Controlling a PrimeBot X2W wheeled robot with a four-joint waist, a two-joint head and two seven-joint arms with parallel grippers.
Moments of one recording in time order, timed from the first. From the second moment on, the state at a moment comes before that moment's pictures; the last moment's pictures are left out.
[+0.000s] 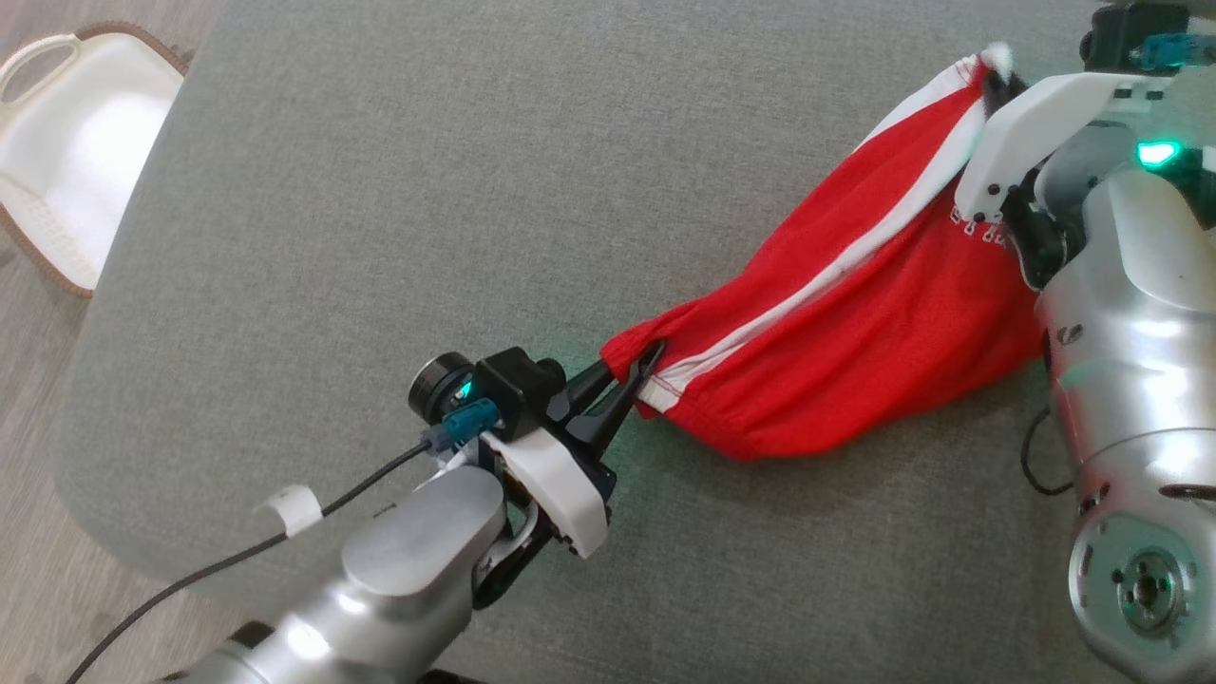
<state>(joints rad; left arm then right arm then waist) -0.70 0.18 -1.13 0.58 -0.76 -0.10 -0.25 -1.01 -0.07 -0.28 1.09 -0.16 0.13 0.20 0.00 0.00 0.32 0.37</state>
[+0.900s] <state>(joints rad) -0.45 0.21 -0.45 0.26 -0.54 0.05 -0.26 -0.94 -0.09 0.18 0.97 0.20 0.13 -0.17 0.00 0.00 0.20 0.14</state>
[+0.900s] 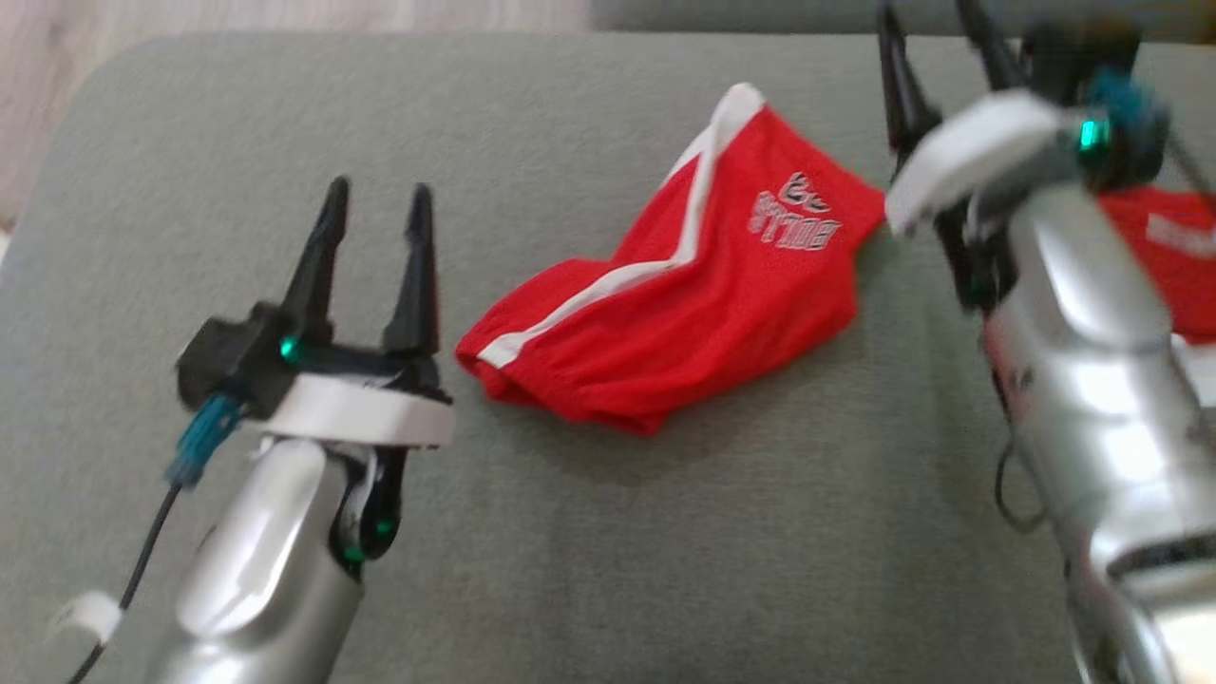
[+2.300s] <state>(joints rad) -0.19 0.05 -0.24 0.24 -0.27 -0.08 -0.26 -0.59 -0.06 -0.09 0.83 0.41 0.13 0.11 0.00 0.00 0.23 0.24</state>
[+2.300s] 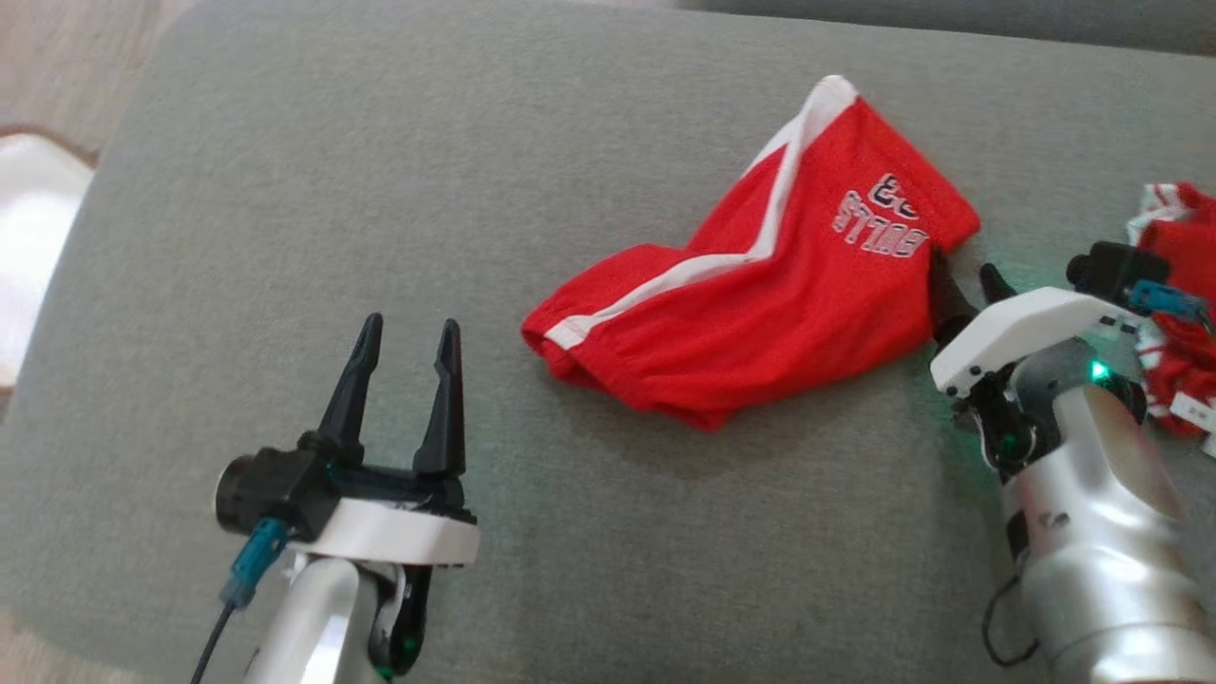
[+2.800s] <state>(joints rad) -0.23 0.05 -0.29 0.24 -0.32 -0.06 -0.26 -0.85 -0.08 -0.14 1.16 0.33 0.13 0.10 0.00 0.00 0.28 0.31</state>
